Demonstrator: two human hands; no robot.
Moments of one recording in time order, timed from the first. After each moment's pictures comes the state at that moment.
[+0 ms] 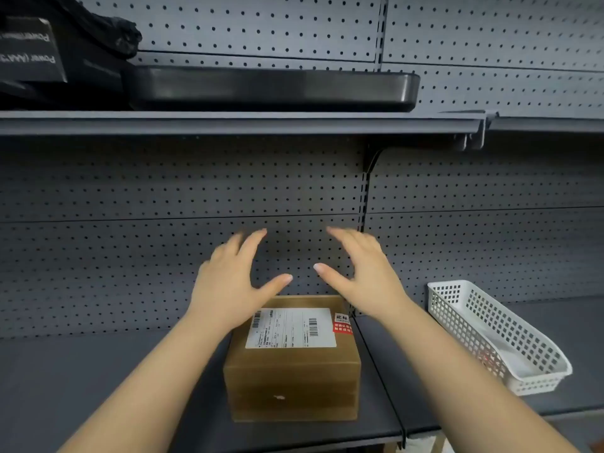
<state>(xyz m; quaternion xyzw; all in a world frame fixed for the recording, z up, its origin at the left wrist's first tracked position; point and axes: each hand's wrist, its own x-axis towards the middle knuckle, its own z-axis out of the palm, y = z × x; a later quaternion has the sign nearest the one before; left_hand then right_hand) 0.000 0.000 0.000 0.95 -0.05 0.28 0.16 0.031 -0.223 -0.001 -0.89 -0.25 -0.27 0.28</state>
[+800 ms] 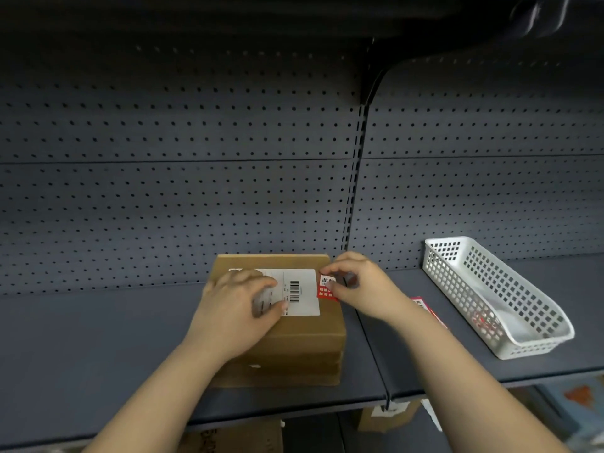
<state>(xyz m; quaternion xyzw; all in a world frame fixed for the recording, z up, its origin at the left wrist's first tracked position) 0.014 -0.031 -0.100 0.97 -0.07 0.15 0.16 0.079 -0.264 -0.102 -0.90 -0.22 -0.04 0.37</state>
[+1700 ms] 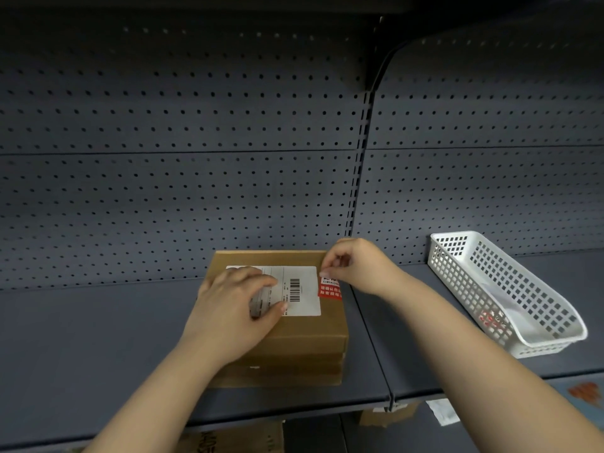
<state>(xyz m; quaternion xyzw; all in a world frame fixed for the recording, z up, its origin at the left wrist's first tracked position) 0.015 -0.029 -0.102 0.97 -0.08 0.14 0.16 0.112 -0.256 -0.091 -0.90 -0.24 -0.03 0.36</state>
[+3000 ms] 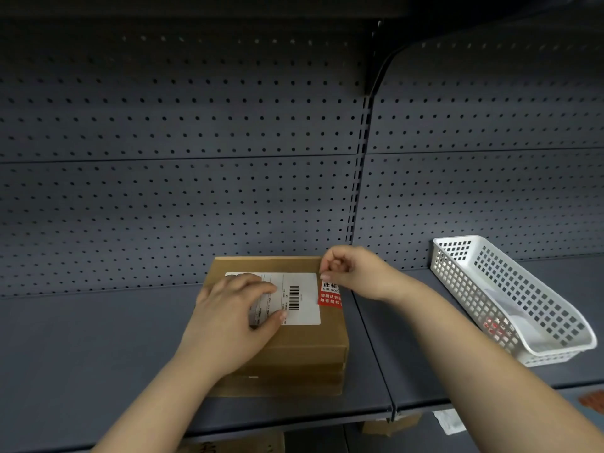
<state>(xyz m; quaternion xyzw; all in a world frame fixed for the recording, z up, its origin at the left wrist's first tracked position) 0.015 -0.029 -0.104 0.97 -0.08 0.14 0.16 0.122 -0.263 -0.095 -0.88 -0.27 0.05 0.40</state>
